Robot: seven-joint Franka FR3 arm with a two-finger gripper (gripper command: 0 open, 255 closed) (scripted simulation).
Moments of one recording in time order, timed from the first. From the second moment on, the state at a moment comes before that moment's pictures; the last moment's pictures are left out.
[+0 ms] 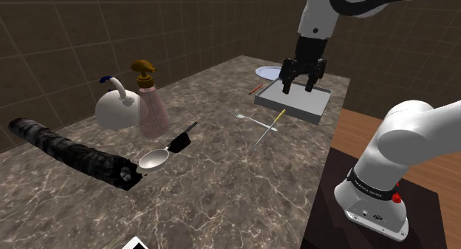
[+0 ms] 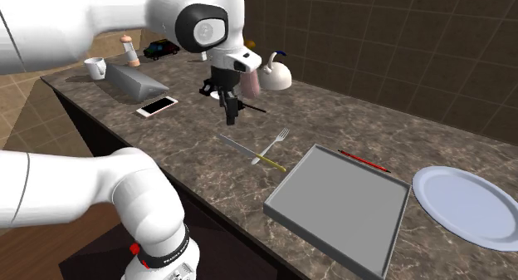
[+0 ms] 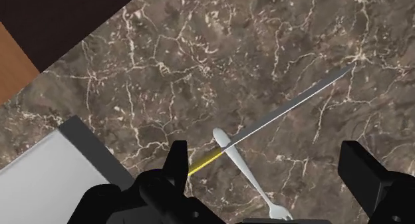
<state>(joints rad) -0.11 -0.86 0.16 -2.57 0.22 1.71 0.45</state>
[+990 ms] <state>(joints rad) -0.36 -0.66 0.53 -2.86 0.47 2.37 1.24</state>
